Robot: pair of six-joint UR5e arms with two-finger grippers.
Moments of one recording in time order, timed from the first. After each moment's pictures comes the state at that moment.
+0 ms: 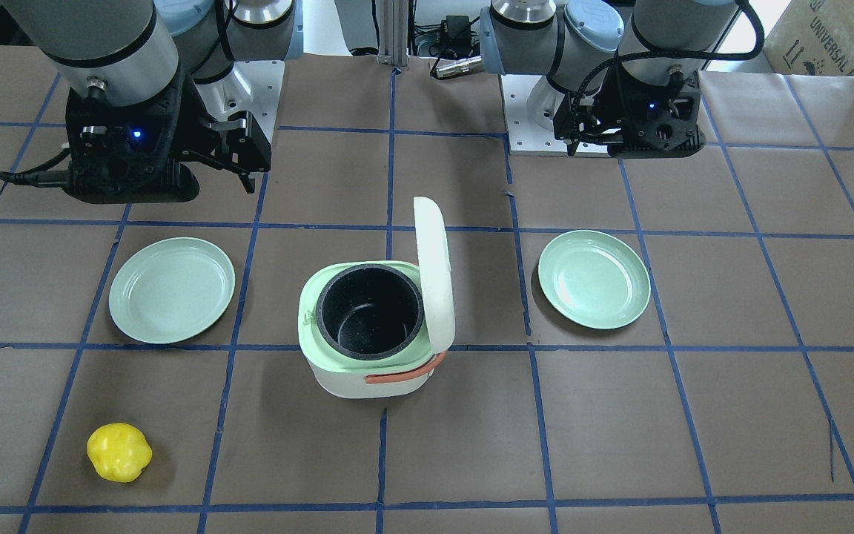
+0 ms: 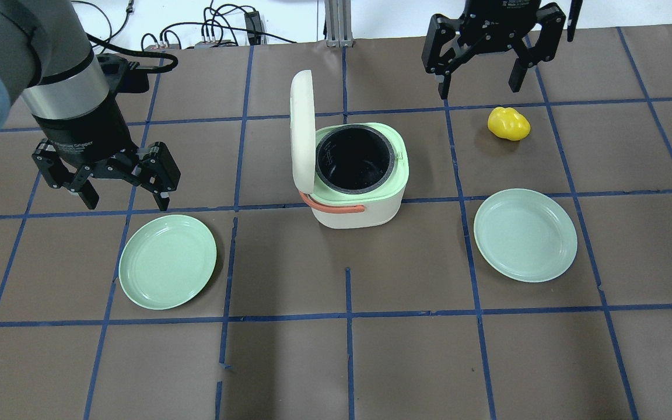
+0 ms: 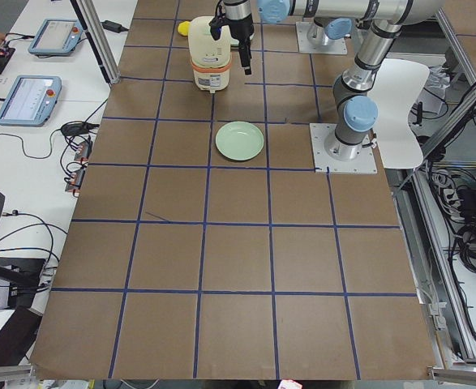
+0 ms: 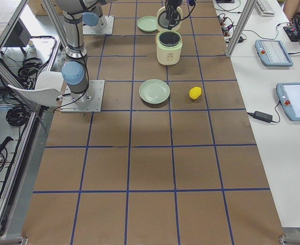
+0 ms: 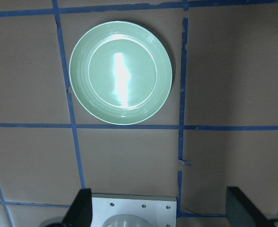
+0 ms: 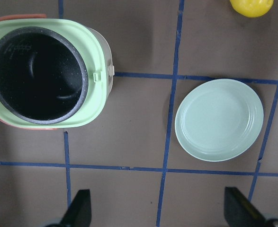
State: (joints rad) left arm -1.56 -1.52 -1.61 -1.81 1.69 0.01; right arm 1.67 -1.35 1.18 -1.23 -1.56 0.03
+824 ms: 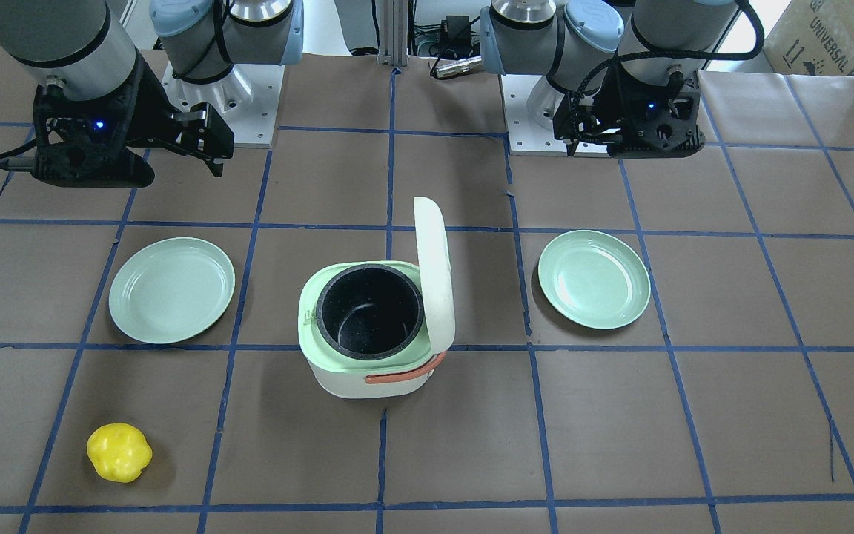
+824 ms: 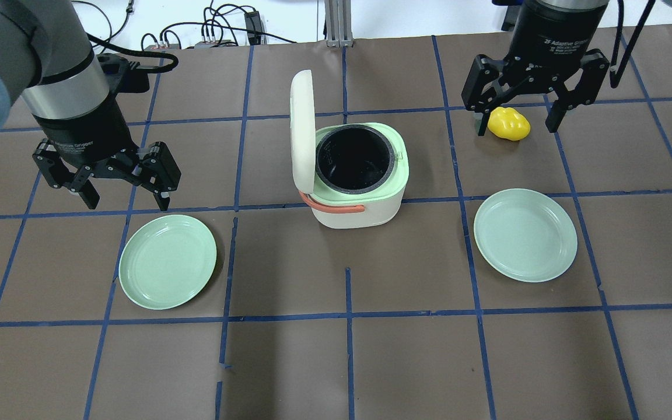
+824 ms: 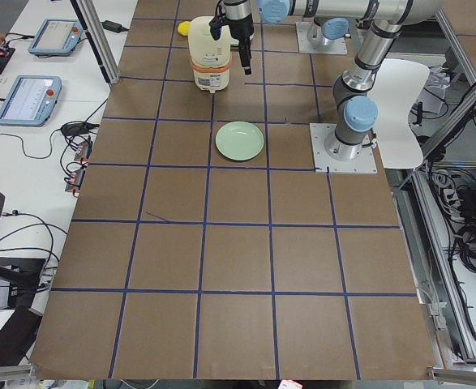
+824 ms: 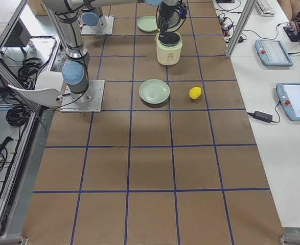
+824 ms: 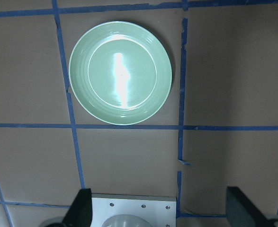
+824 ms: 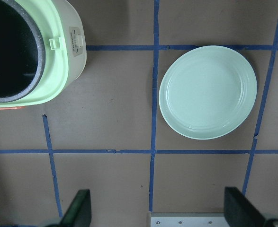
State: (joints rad) left arm -1.56 -1.52 -1.61 -1.81 1.69 0.01; right arm 1.58 -1.45 1.35 -1.27 -1.56 0.00
